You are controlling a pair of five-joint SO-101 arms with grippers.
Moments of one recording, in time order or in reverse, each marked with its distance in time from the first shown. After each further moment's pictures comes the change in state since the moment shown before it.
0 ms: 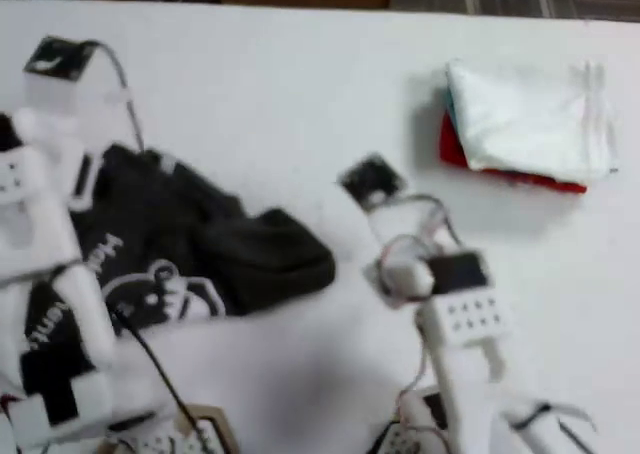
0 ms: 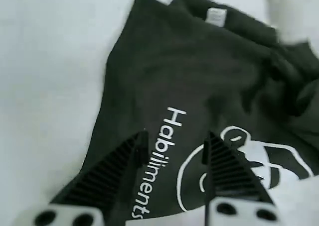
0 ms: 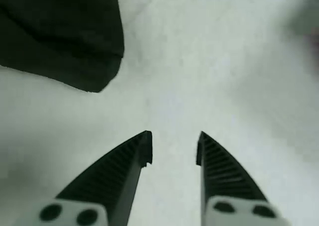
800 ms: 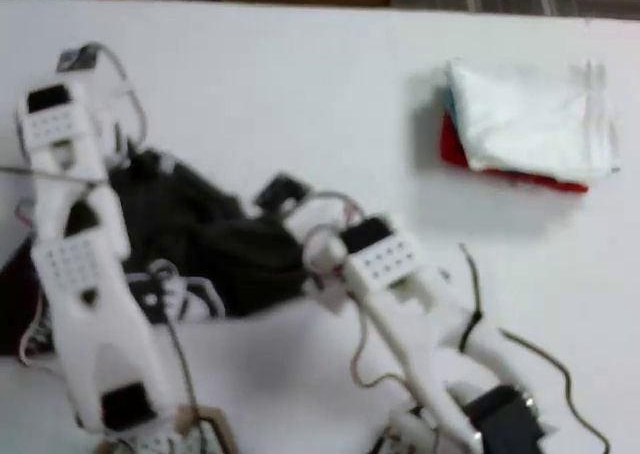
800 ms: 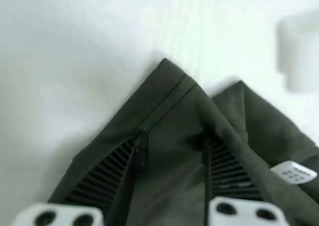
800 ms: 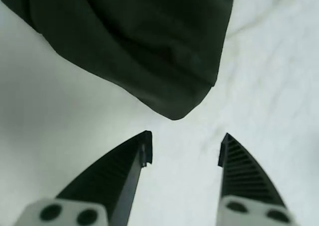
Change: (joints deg) left arm 4.7 64.8 -57.4 1.7 21.0; right arm -15.4 24.5 -7.7 -2.6 -1.8
